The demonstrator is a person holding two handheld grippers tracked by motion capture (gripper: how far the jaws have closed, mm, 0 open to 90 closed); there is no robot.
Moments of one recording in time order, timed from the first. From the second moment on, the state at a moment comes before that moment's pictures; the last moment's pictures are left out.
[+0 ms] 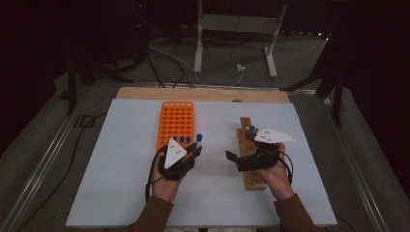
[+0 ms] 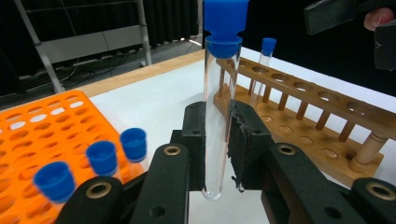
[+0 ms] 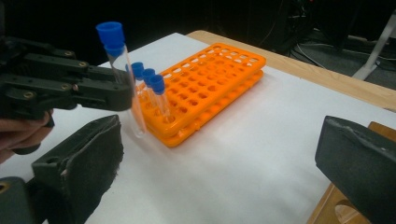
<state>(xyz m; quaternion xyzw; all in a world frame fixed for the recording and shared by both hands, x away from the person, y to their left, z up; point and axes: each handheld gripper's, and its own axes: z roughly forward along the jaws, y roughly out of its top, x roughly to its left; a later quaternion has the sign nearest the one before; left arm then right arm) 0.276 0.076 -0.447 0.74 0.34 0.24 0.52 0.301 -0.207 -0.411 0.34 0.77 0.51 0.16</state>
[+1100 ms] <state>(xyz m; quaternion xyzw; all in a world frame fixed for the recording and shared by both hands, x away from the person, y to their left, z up) 0.280 0.122 -0.443 0.72 0.37 0.26 0.53 0.301 -0.223 -0.404 0.35 0.76 0.53 0.17</state>
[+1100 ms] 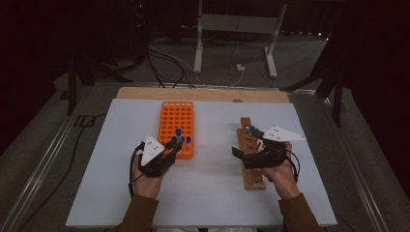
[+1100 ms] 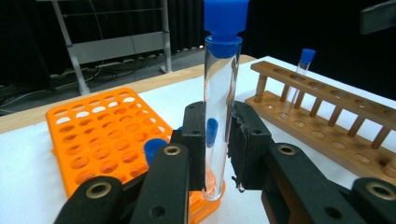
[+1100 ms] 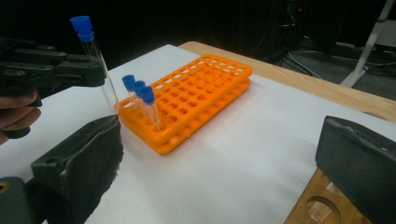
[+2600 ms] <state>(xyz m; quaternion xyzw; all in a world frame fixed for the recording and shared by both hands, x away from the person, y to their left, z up) 0.295 0.147 -0.472 0.70 0.42 0.30 0.49 0.301 -0.225 -0.403 0.35 0.75 0.53 0.17</state>
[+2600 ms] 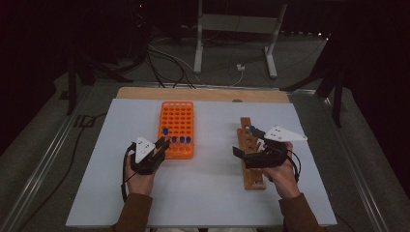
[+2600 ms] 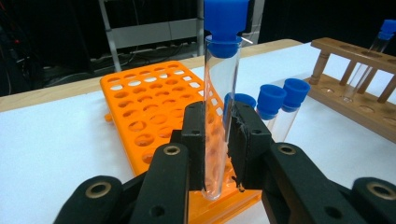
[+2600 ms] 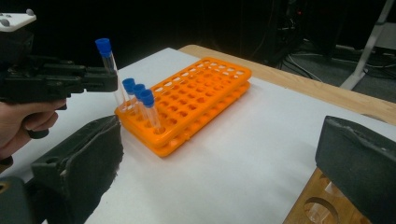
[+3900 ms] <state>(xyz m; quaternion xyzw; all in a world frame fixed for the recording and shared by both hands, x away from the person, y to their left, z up) 0.310 0.140 -0.502 0.75 0.44 0.27 0.42 0.301 -0.226 -0.404 0.34 0.75 0.53 0.17</state>
